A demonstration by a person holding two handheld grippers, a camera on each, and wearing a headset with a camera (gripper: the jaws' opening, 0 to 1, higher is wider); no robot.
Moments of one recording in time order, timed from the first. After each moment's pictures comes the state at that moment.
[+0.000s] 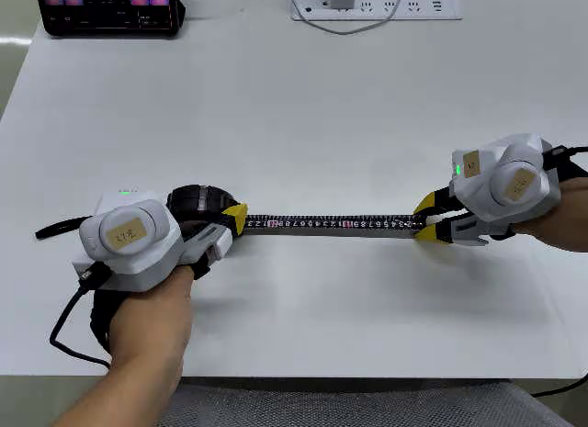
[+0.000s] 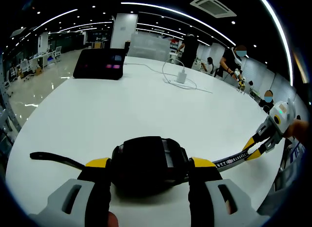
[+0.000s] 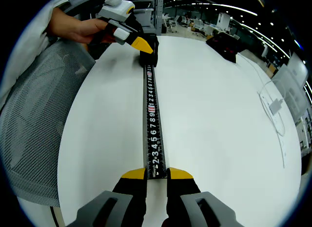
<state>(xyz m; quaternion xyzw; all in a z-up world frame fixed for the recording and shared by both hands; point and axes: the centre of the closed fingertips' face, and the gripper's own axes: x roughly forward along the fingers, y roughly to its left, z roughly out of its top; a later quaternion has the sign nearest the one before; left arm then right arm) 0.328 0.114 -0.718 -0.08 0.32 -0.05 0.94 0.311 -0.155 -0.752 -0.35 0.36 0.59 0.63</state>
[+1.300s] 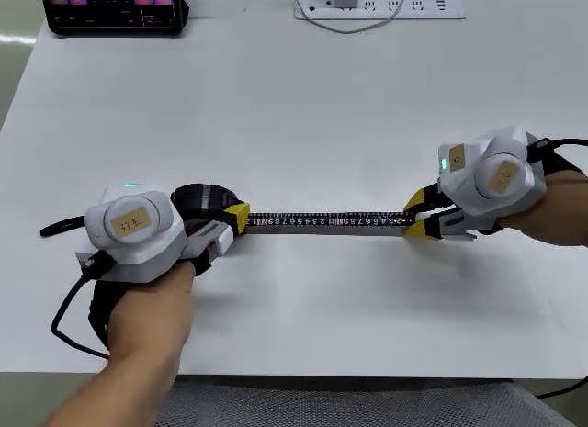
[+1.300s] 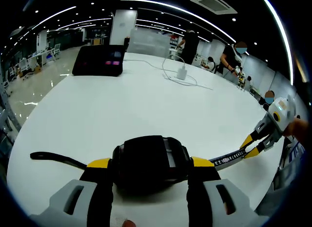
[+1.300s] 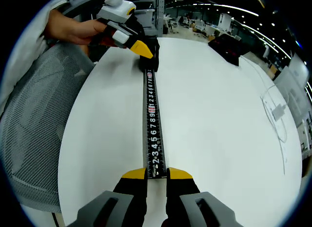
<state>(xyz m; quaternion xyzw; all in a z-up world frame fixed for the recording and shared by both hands) 0.327 0.116 -0.720 -0.08 0.34 -0.06 0.94 0.313 -0.136 -0.751 -0.35 0.36 0.60 0.62</state>
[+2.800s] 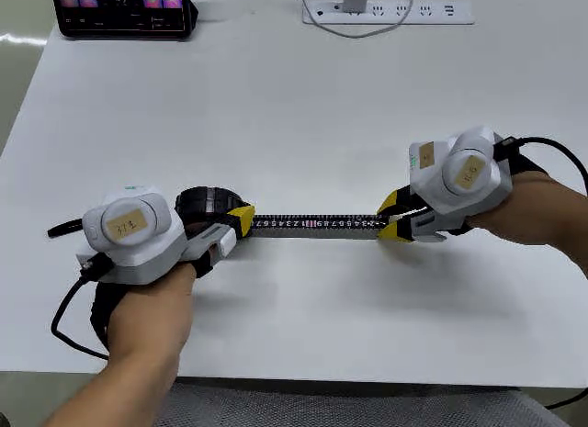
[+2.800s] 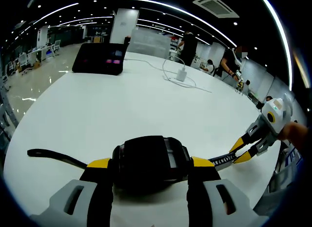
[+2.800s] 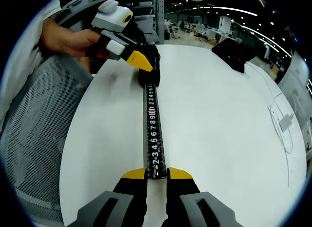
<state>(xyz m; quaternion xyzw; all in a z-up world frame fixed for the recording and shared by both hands) 0.327 0.117 -0.720 -0.10 0.34 -0.06 0.93 0.314 -0.090 -0.750 -0.32 0.35 0.62 0.62</state>
